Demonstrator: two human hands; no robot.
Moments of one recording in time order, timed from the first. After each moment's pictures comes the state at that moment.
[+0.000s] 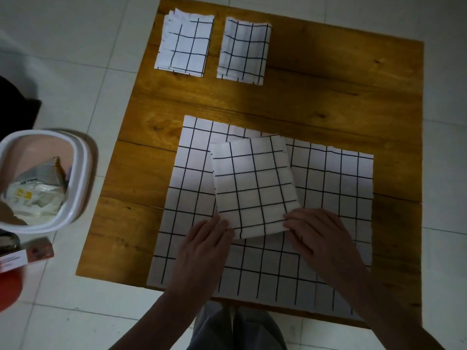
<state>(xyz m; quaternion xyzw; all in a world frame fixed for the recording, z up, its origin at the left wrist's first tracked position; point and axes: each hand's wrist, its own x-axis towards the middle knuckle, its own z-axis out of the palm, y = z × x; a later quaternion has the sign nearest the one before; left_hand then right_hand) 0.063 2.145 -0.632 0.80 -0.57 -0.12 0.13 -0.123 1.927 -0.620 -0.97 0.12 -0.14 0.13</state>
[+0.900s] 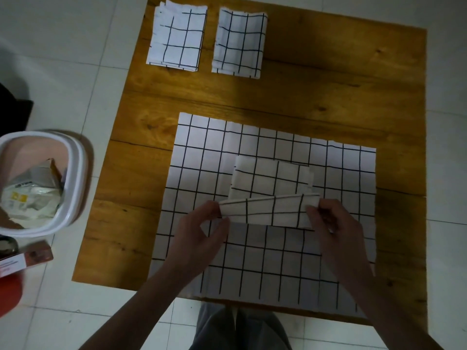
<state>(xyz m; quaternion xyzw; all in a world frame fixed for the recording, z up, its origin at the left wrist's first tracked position) 0.096 2.114 -0.608 0.74 -0.33 -0.37 0.46 -0.113 1.936 -0.598 -0.74 0.43 -0.18 0.49</state>
